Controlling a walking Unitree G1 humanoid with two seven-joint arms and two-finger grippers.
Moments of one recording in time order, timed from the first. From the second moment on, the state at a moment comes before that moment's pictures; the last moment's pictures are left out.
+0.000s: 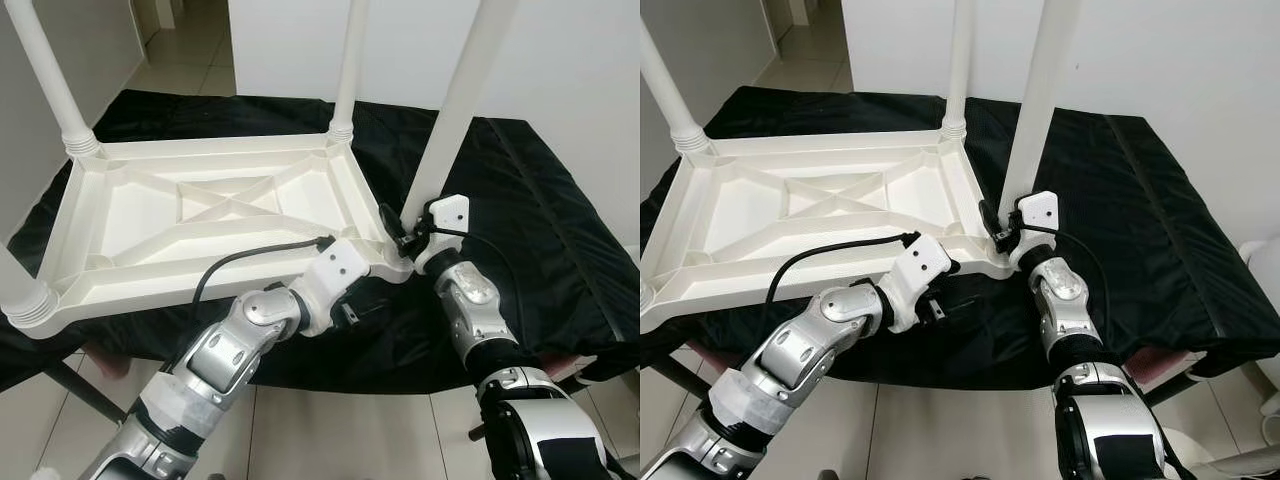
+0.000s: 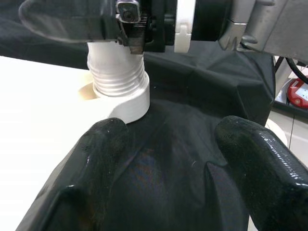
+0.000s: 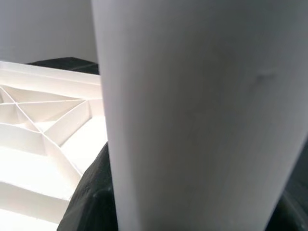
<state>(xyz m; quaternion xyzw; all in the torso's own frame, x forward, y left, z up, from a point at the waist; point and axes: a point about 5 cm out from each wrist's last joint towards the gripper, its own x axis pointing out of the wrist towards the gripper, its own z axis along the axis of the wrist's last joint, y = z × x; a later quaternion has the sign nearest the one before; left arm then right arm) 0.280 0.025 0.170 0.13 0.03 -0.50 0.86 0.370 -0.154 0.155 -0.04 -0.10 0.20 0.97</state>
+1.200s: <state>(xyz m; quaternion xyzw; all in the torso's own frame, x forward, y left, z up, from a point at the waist) 0.280 0.025 0.174 0.12 0.03 -0.50 0.86 0.370 -0.158 0.150 -0.01 -0.10 0.16 0.98</state>
